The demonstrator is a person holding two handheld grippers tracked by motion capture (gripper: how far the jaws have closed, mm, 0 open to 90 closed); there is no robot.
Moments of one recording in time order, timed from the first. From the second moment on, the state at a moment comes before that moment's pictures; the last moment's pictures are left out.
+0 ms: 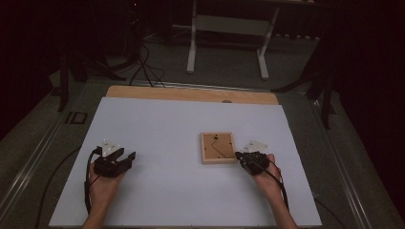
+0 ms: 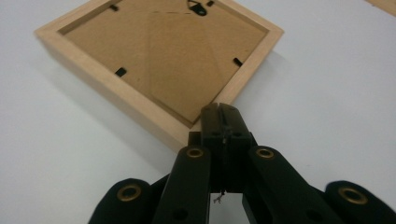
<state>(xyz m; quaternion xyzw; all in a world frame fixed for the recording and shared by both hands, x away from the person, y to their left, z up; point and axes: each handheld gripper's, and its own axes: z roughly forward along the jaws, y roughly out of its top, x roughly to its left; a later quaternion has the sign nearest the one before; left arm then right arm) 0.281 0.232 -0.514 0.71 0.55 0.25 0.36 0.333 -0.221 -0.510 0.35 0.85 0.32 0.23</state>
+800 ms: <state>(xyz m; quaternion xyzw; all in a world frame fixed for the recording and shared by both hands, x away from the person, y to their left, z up) 0.282 0.232 -0.514 0.71 0.55 0.25 0.36 0.308 -0.162 -0.506 0.25 0.89 0.32 0.19</state>
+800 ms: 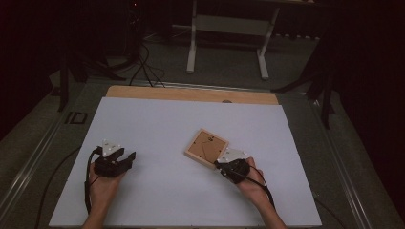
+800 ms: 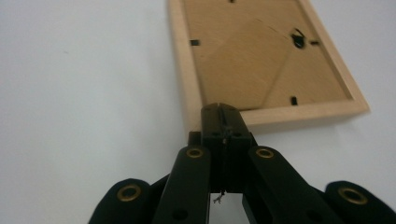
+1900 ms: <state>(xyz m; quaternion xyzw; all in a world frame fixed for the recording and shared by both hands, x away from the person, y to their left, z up) 0.282 0.233 -0.514 0.71 0.55 0.25 0.36 0.361 -0.179 -0.500 0.33 0.84 0.36 0.24</state>
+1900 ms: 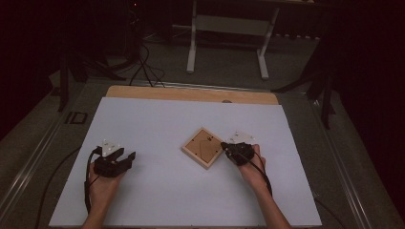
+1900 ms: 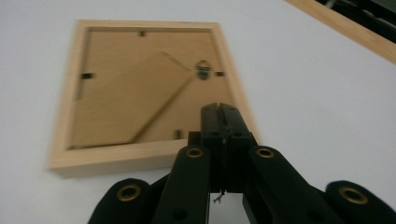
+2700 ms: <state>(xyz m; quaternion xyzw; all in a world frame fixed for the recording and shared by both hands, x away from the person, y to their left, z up) 0.282 0.233 -0.515 0.71 0.55 0.25 0.36 0.394 -0.182 -0.512 0.39 0.82 0.34 0.23</state>
